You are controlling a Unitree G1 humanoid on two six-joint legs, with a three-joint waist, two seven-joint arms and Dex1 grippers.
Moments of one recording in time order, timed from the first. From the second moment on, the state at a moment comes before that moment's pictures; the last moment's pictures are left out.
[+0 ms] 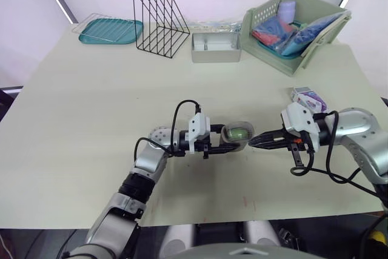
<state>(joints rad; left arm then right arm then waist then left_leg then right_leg) -0.42 0.32 -0.28 0.25 -0.28 -0.10 -1.18 -0.37 -0.84 0.14 -0.35 0.49 0.43 1.27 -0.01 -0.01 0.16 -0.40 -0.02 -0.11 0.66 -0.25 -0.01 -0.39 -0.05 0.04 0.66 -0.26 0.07</state>
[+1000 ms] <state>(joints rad) -0.42 0.32 -0.28 0.25 -0.28 -0.10 -1.17 -0.40 -0.83 0.14 -0.34 0.47 0.42 1.28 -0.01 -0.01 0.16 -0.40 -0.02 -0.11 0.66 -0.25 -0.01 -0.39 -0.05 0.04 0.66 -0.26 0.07</state>
